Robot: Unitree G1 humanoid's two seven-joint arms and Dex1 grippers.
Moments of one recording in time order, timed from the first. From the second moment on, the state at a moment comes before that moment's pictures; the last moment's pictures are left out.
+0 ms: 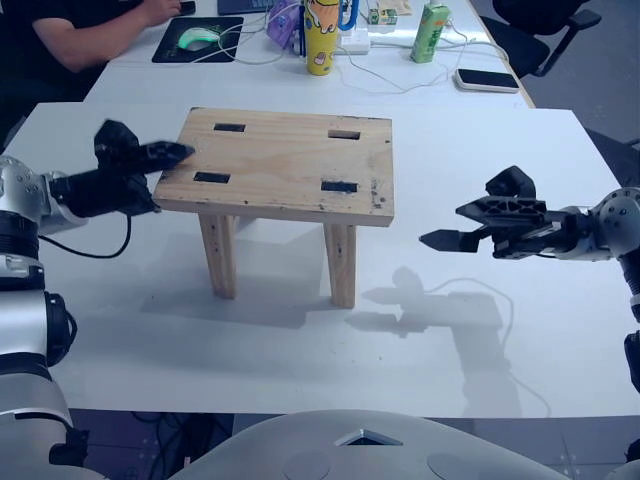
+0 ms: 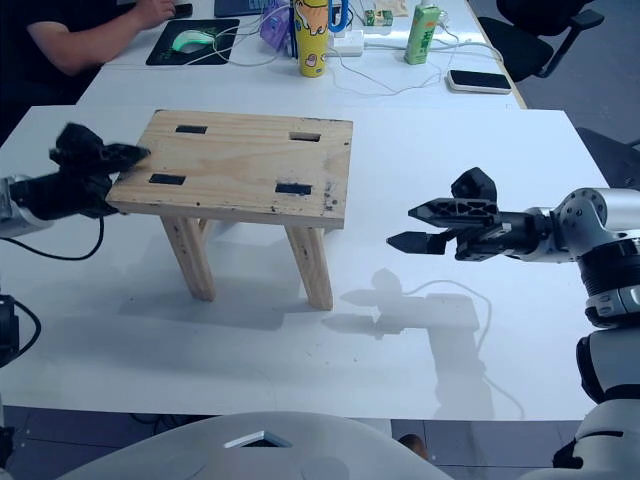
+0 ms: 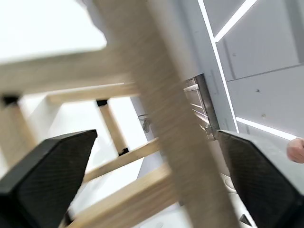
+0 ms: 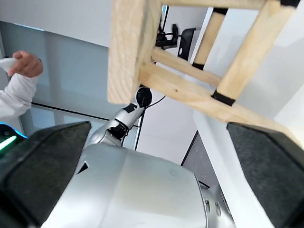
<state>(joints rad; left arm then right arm) -0.80 0.89 -0.13 0.75 -0.76 1.37 -1.61 -0.66 -1.00 0.38 0.45 1.08 1.39 1.62</state>
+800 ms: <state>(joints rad) -0.61 1.17 -0.25 0.88 -0.66 0.96 -1.61 -0.32 -1.04 0.33 0.16 0.98 1.04 1.61</state>
